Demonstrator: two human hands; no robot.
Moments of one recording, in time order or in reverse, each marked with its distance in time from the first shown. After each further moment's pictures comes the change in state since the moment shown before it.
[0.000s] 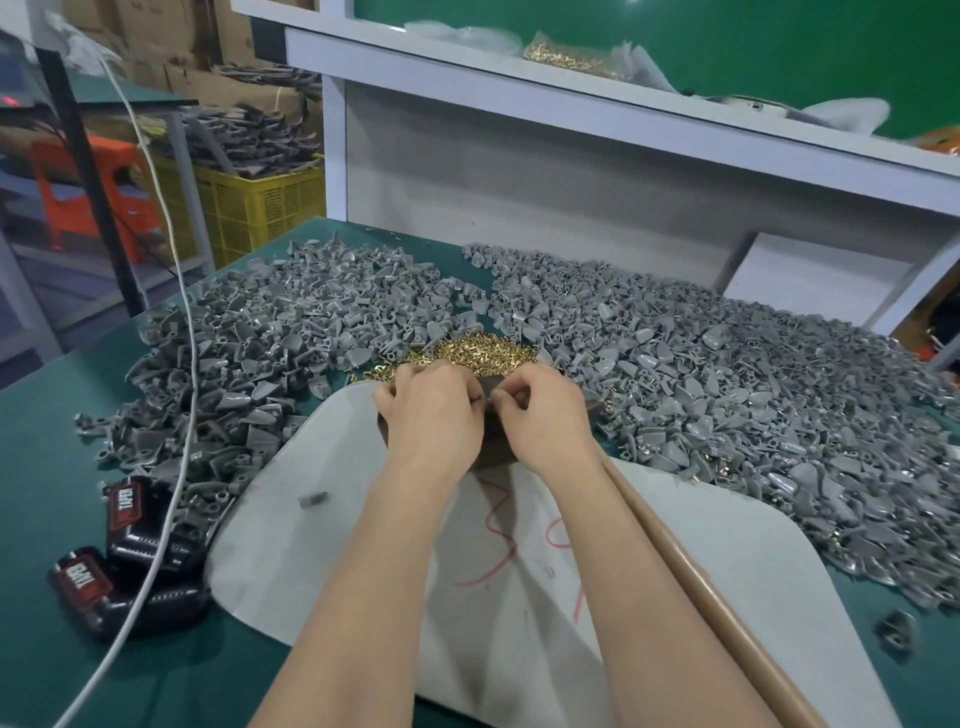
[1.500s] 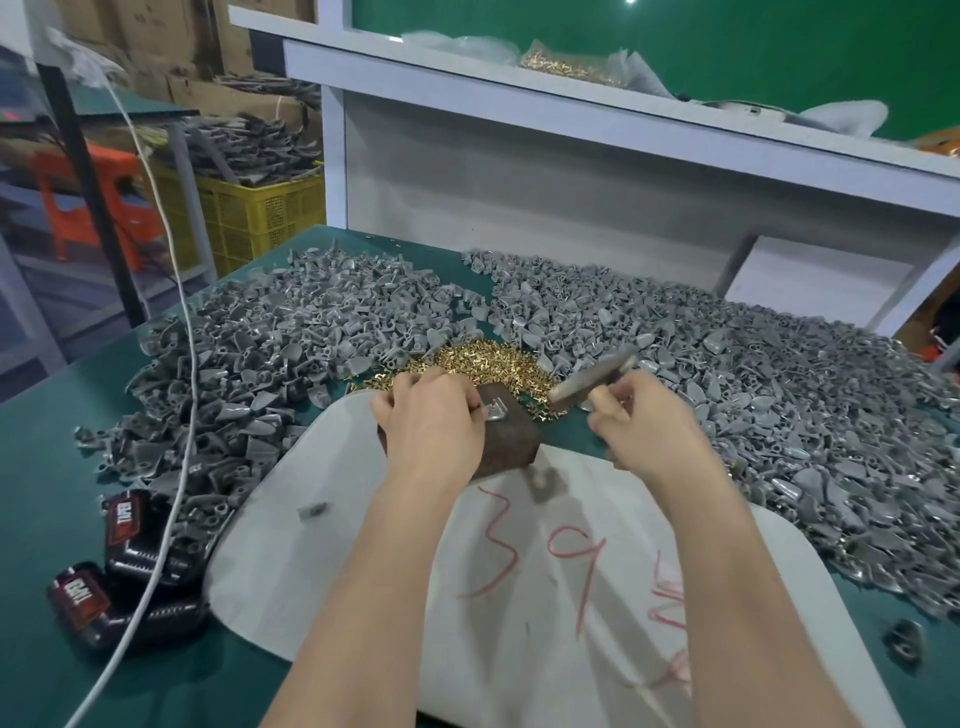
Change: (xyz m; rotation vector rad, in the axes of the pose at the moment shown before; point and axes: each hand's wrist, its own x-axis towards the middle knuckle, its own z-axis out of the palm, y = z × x) left_hand -0.001 0.000 -0.001 0.017 -0.007 0.000; right_hand -0.004 0.043 -0.062 -0.035 -0.052 0.305
